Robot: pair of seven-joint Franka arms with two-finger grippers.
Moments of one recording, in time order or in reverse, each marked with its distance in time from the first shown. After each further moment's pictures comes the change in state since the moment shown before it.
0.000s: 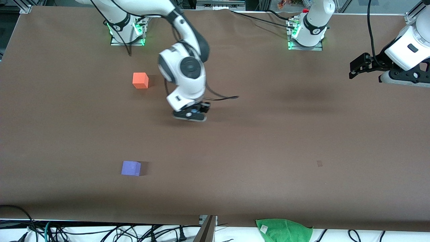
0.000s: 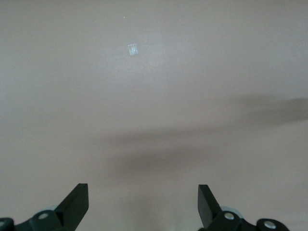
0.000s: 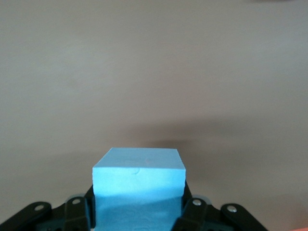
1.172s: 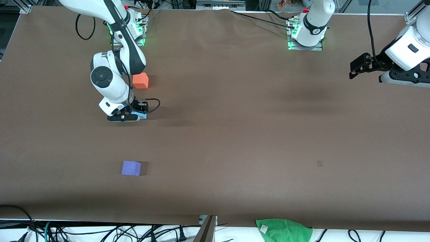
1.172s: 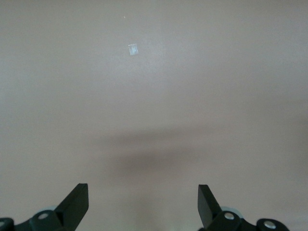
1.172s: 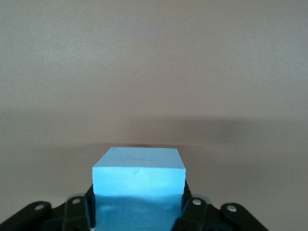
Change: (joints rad) left arm 0.002 0.000 0.000 0.000 0.000 0.000 0.000; right arm -0.260 -0.213 -0.052 -0.577 0.064 0.382 -0.531
